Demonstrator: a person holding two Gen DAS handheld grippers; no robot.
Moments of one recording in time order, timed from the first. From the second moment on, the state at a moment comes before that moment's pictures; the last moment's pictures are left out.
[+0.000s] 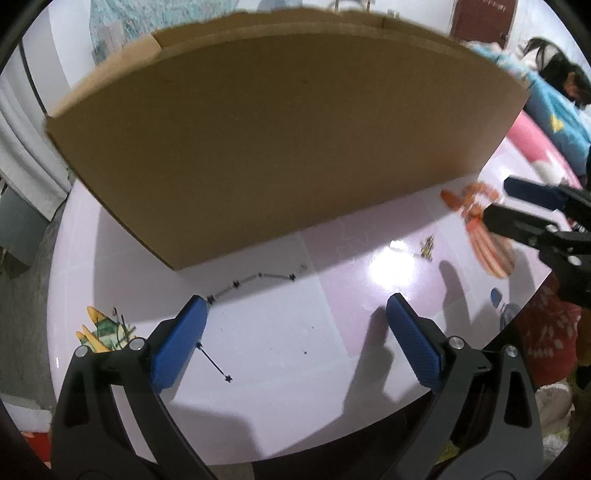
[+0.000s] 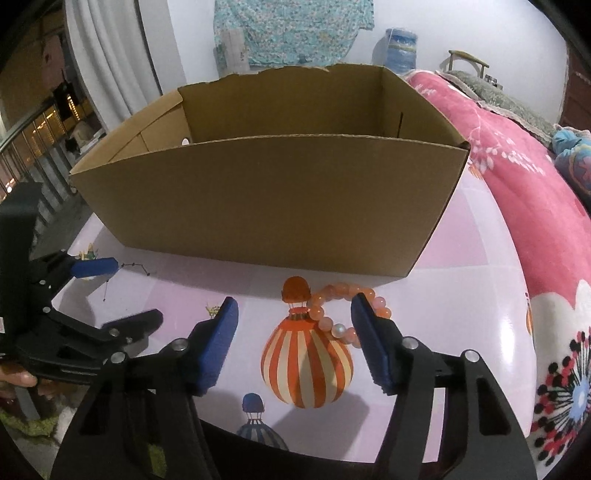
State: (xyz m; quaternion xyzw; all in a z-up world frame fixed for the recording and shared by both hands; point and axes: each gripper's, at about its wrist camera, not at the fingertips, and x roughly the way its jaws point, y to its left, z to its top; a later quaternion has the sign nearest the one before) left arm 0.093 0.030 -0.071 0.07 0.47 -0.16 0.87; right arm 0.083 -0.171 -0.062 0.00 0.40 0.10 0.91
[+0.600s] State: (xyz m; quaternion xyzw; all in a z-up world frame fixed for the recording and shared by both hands) left arm 0.074 -0.013 -0.053 0.08 0.39 -0.32 0.86; right arm 0.086 -0.185 -0.072 0.02 0.41 0.09 0.91
